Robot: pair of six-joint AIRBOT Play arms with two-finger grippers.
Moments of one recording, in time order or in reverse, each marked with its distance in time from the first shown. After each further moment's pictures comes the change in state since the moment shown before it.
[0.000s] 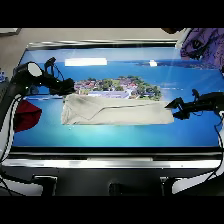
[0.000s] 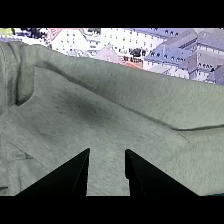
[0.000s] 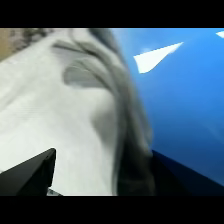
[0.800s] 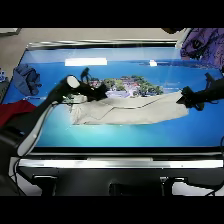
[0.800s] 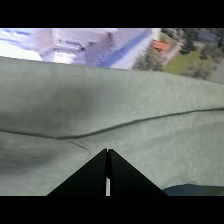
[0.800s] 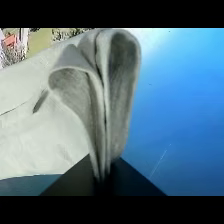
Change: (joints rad) left arm -0.315 -0.199 0.000 -0.355 0.327 -0.041; right arm 0.065 0.331 0.058 -0.222 -0.036 0.246
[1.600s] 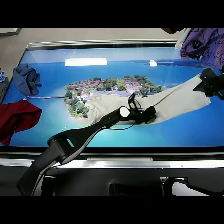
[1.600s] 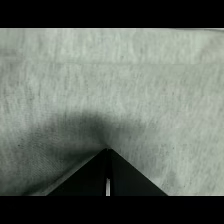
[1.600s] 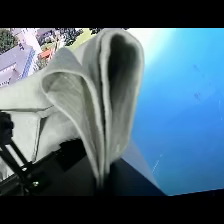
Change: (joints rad) left arm -0.455 -0.361 0.281 -0.419 0.382 -0.048; right arm 0.000 0.092 0.285 -0.076 -0.227 0.172
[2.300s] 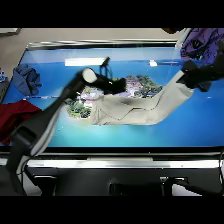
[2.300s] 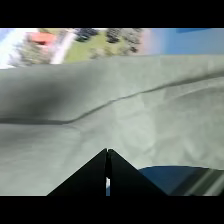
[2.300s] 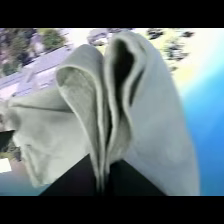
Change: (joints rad) left arm 0.378 0.318 0.078 0.583 -0.562 -0.009; right arm 0.248 0.000 0.005 0.005 0.150 0.152
